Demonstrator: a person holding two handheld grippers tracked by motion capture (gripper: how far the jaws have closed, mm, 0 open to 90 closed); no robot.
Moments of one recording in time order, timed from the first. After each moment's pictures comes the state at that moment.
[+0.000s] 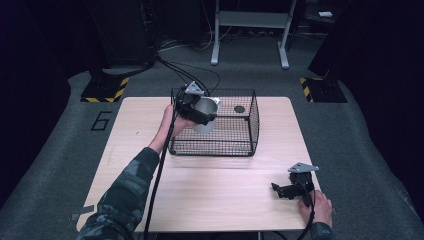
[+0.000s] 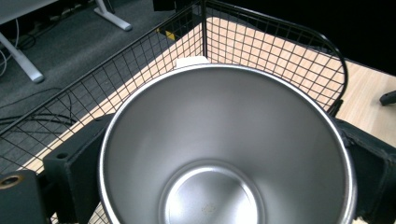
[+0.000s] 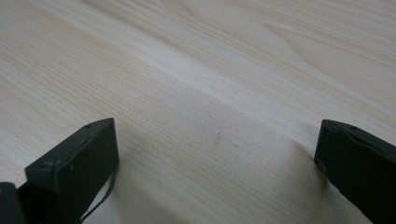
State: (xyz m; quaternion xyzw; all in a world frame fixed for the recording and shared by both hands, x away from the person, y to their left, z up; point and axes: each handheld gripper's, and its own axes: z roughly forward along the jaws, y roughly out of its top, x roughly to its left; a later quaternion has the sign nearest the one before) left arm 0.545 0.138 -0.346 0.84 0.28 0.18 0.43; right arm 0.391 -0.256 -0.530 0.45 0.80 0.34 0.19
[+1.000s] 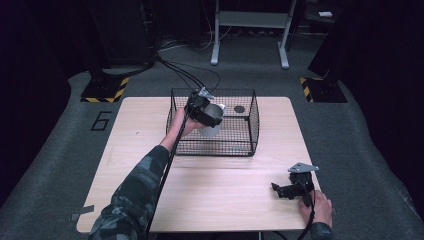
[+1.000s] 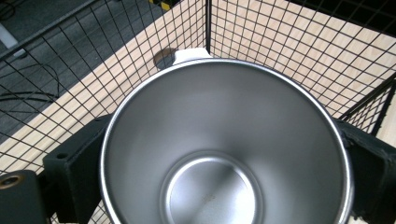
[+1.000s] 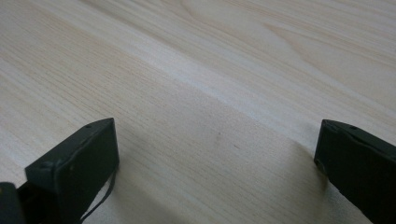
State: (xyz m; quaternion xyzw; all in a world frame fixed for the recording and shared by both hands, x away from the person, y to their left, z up) left arm 0.576 0.114 -0.385 0.87 0.28 0.15 0.38; right arm 0.391 -0.256 -0.530 0.45 0.81 0.34 0.19
